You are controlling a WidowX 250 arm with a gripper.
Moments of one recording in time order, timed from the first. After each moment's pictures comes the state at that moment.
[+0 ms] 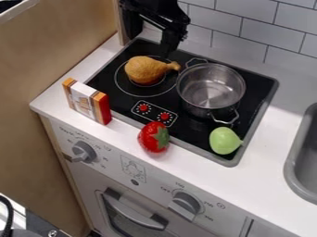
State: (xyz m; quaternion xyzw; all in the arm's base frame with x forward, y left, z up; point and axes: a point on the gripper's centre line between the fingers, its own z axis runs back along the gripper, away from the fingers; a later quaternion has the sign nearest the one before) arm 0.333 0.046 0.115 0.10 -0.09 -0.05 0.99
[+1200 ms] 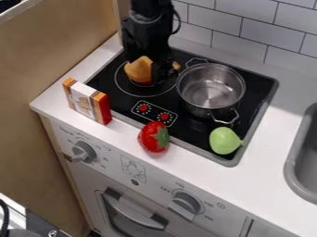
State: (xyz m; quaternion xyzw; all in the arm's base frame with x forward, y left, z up) arm 0.335 0.069 0.065 0.11 -0.13 -0.15 0.97
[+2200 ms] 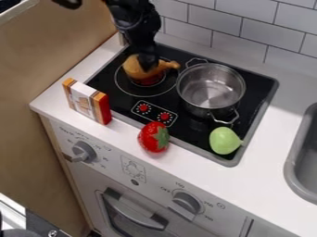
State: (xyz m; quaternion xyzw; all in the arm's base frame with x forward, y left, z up) arm 0.361 0.095 0.067 0.17 -0.25 -0.26 0.92
